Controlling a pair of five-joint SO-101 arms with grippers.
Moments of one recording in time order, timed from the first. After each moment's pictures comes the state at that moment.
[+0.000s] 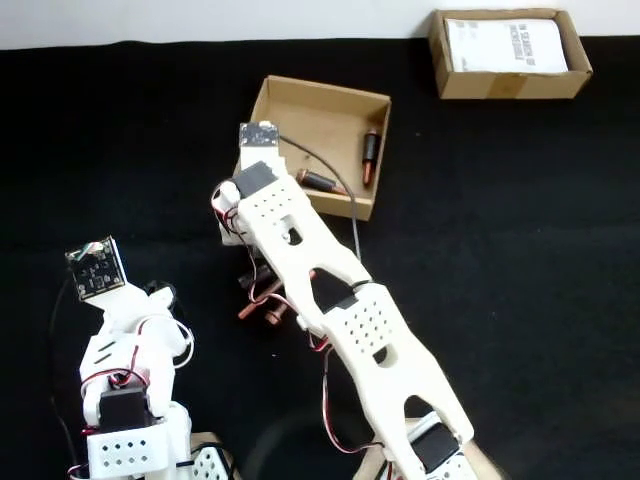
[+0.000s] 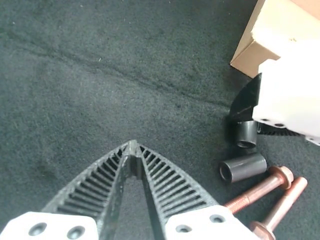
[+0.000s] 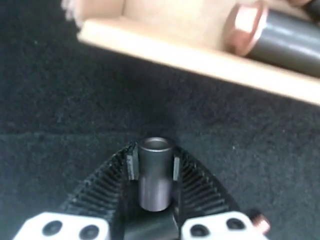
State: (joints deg) left arm -14.6 -103.3 96.1 51.6 17.5; right arm -43.7 60.1 -60.8 88.0 -31.3
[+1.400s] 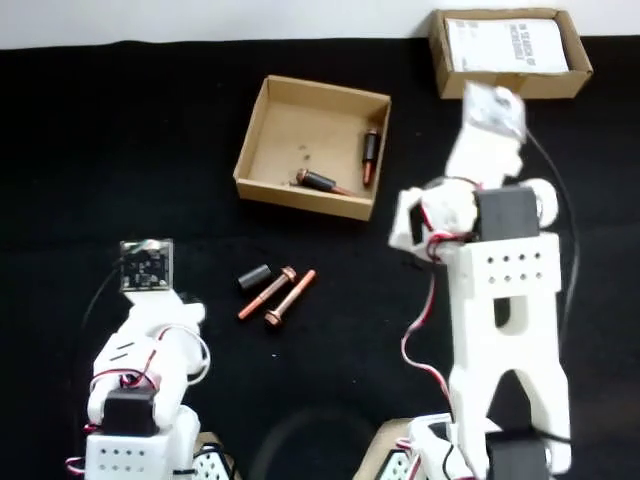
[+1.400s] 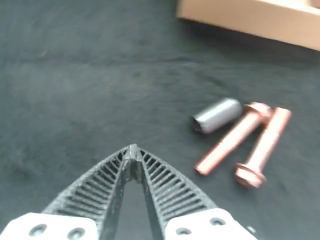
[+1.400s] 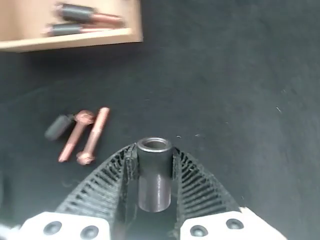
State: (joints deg) left arm -1.5 -102.7 86.8 64.5 7.0; right arm -11.6 -24.4 4.6 97.3 -20.4
